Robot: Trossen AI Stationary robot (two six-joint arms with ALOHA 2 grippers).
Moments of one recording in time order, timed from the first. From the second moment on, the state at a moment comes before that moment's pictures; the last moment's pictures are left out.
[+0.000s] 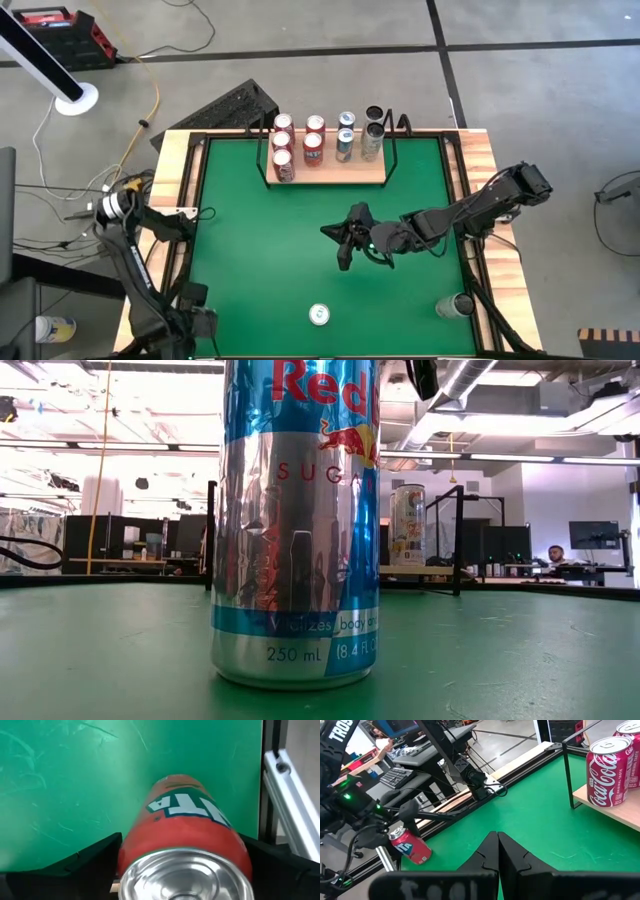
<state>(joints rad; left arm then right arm) -1.15 1.67 1.25 -1.08 0.00 -1.03 0.36 1.51 1.11 0.08 0.58 0.65</state>
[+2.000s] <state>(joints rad) 0.34 2.11 2.01 -1.17 -0.17 0.21 -0.53 1.20 0.87 -0.04 -0.39 0.16</state>
